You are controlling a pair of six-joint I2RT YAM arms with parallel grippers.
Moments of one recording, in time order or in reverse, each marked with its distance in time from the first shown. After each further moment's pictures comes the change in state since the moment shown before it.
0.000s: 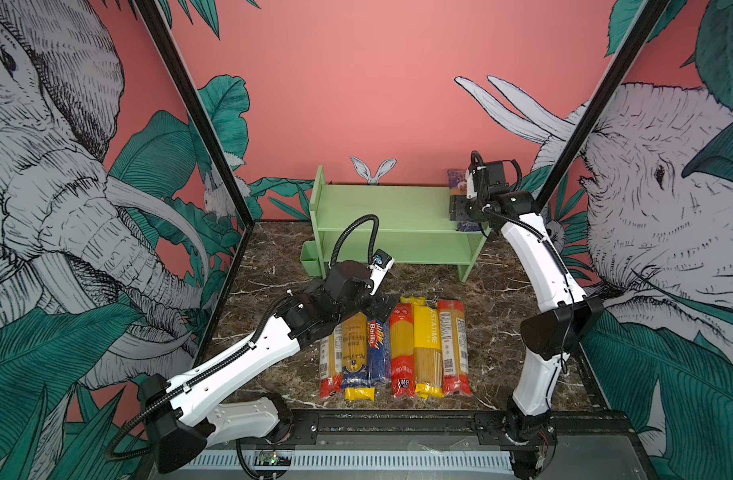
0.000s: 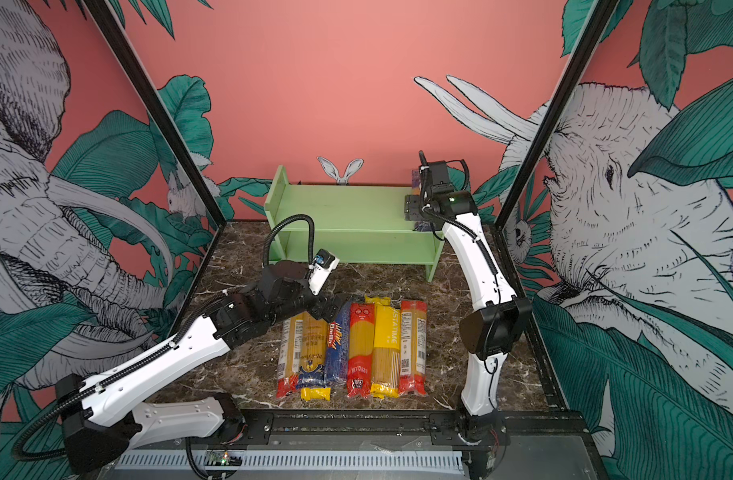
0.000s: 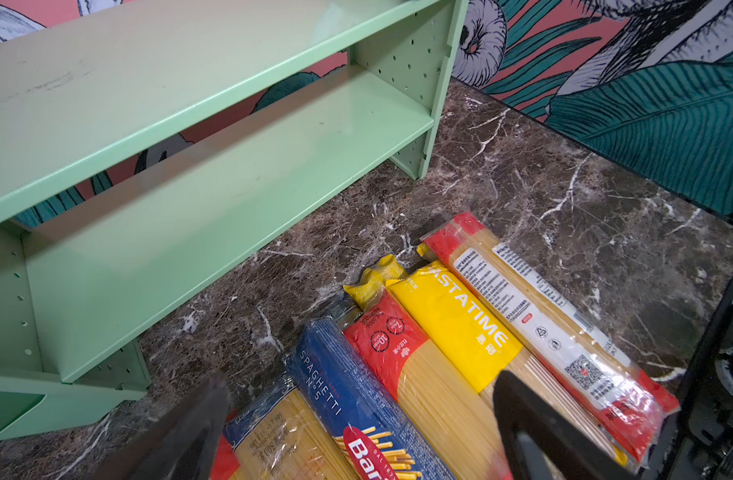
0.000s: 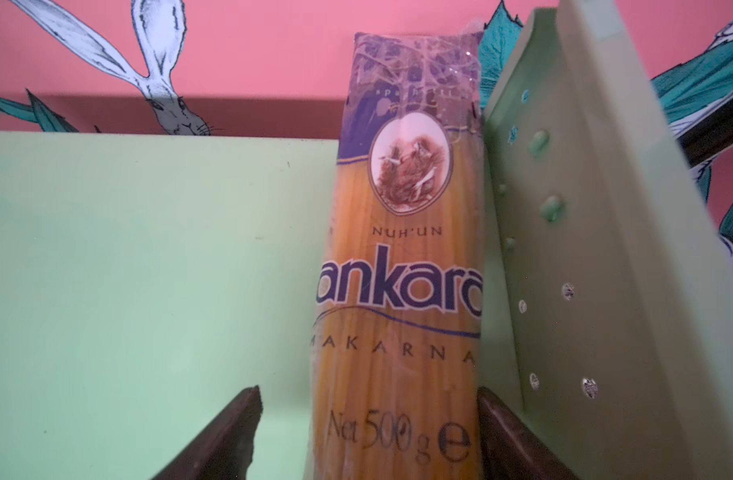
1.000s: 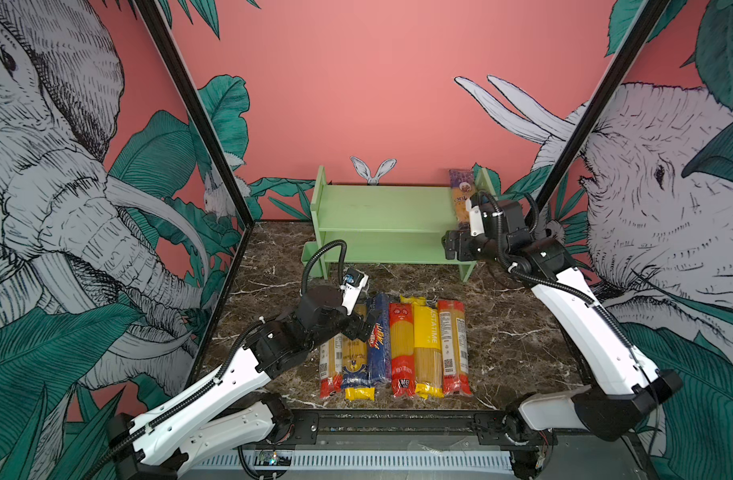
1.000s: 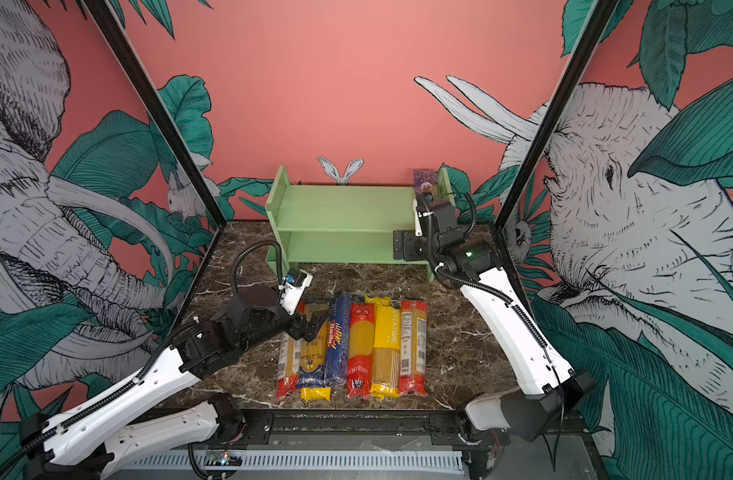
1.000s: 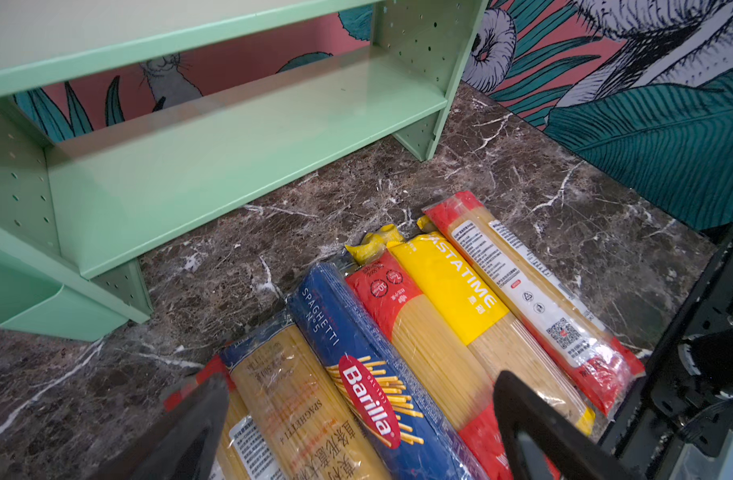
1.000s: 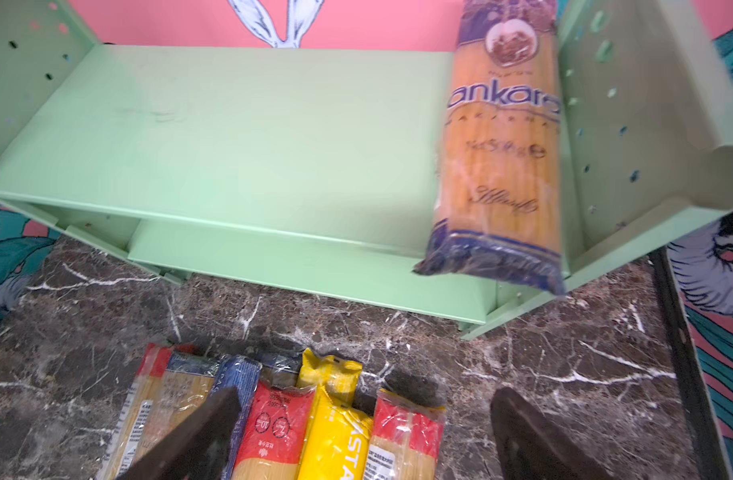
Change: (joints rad) left arm 0.000 -0.280 -0.237 -0.028 -0.015 -0.139; right arm 0.240 -0.539 -0.585 0.095 0.016 0.090
